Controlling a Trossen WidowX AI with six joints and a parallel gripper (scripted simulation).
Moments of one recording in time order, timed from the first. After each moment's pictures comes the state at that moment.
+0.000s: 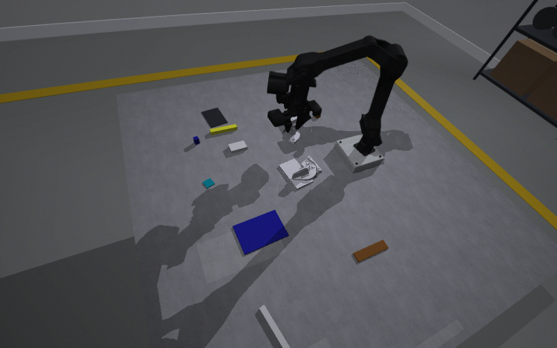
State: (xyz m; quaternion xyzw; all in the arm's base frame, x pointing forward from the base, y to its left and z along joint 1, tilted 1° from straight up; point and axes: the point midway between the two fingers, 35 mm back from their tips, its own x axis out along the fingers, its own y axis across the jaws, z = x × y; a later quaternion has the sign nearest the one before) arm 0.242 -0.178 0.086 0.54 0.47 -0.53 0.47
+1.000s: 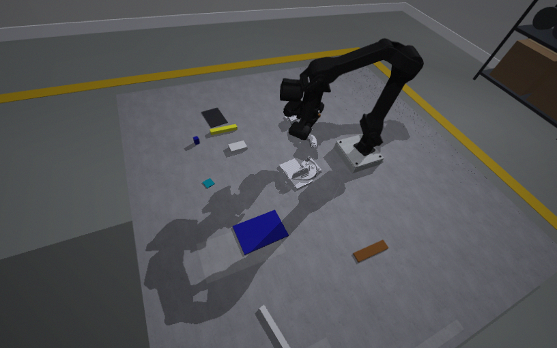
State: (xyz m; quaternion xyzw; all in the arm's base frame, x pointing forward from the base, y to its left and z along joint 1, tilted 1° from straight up) arm 0.222 -0.135 0.087 0.35 0.62 -0.34 0.62
